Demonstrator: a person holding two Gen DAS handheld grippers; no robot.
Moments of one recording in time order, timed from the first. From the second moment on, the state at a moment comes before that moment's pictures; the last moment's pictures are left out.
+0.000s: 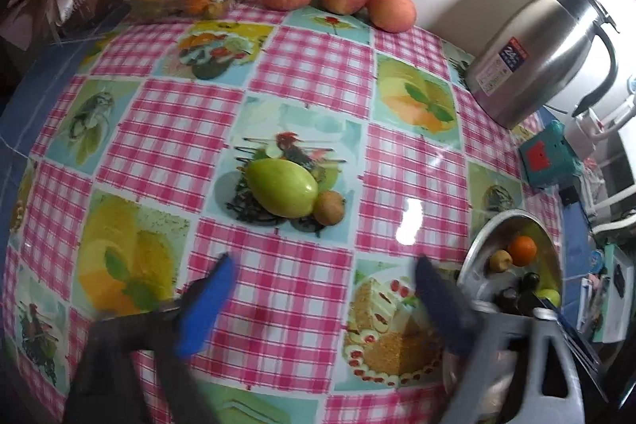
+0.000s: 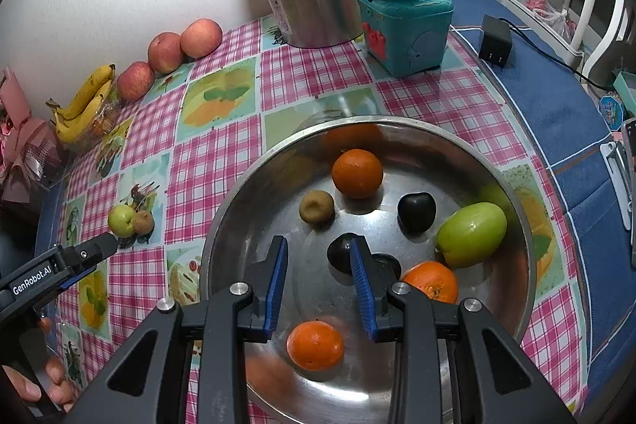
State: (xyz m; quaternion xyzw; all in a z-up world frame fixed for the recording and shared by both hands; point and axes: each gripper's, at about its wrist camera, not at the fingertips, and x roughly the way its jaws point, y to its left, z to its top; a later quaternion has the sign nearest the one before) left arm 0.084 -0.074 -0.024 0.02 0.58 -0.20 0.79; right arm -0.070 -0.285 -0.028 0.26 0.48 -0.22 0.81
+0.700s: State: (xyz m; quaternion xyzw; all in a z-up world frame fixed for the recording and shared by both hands) left arm 0.087 -0.068 -0.024 0.04 0.56 -0.18 0.81; right arm -0.071 -0.285 -0.032 0.23 0.48 -0.24 0.81
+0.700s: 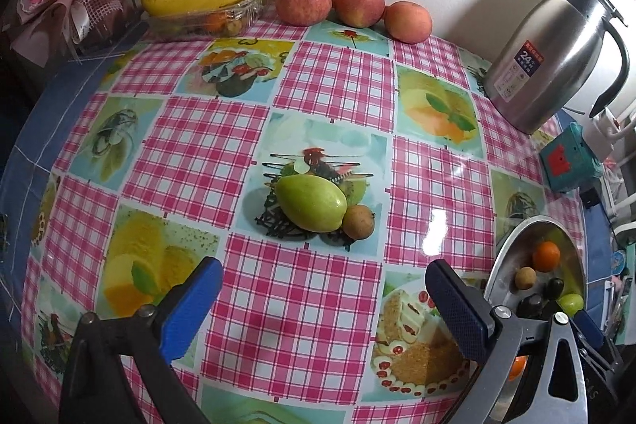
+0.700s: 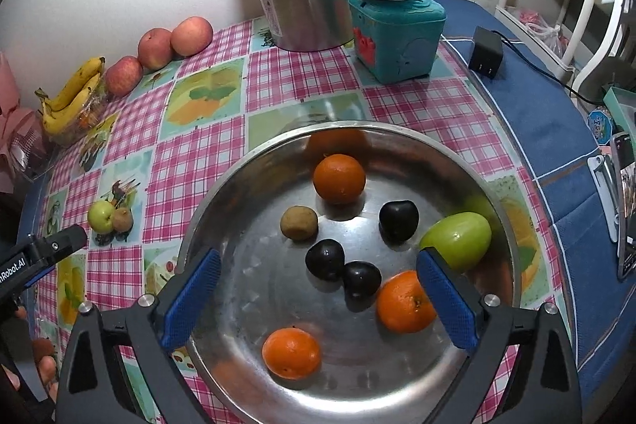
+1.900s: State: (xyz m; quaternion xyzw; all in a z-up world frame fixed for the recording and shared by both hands) left arm 0.145 -0.068 -0.013 0.06 0.53 -0.17 0.83; right arm -0.013 -0.263 -0.016 0.22 0.46 -0.21 0.83
